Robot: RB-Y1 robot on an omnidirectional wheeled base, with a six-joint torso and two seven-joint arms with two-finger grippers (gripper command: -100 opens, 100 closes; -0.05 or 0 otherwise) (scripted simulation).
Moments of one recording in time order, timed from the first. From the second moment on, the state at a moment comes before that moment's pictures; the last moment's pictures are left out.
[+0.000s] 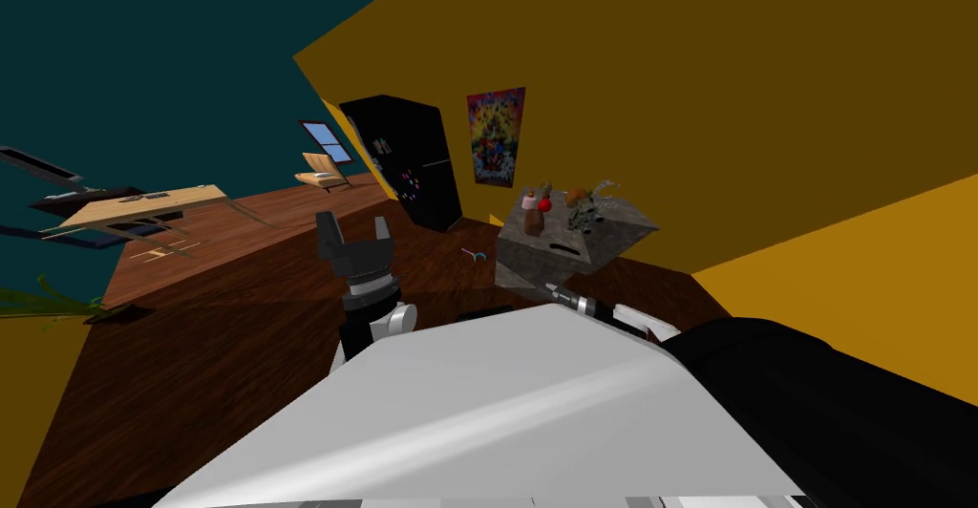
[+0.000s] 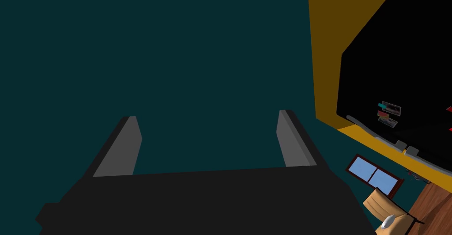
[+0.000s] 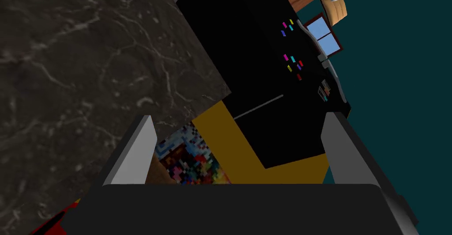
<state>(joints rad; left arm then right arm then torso) 0.46 0.04 -0.06 -2.33 0.01 -0.57 0.15 0.61 -1.03 0.32 -1.60 0.25 -0.64 0.21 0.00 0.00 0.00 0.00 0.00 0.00</state>
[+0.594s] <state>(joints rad) 0.46 0.04 -0.06 -2.33 0.01 -0.57 0.15 0.63 -1.22 0.39 -1.40 0.32 -0.68 0.24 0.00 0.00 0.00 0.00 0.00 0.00</state>
